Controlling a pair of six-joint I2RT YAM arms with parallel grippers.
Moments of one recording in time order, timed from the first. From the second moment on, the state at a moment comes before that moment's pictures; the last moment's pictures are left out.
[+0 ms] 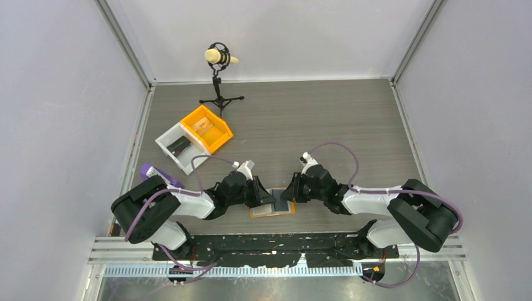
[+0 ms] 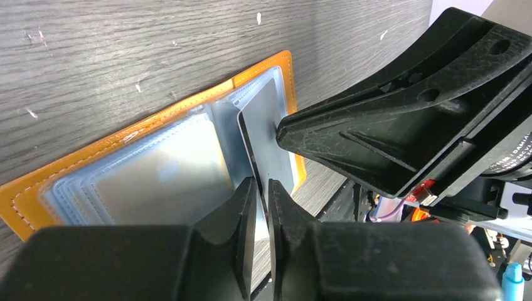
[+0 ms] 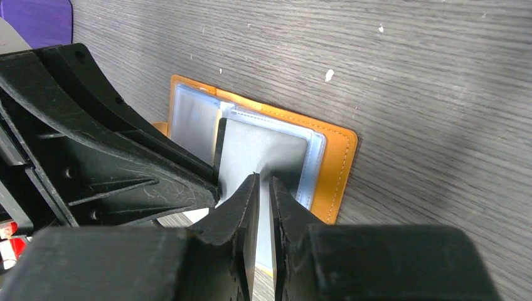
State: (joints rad) left arm -0.87 1.47 0.34 0.58 0.20 -1.07; right arm 0.79 1.36 0.35 0.36 -0.16 0.82
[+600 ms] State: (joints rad) left arm -0.86 1.40 0.29 0.58 0.18 -1.07; right arm 0.79 1.39 0.32 0.48 -0.19 0.85
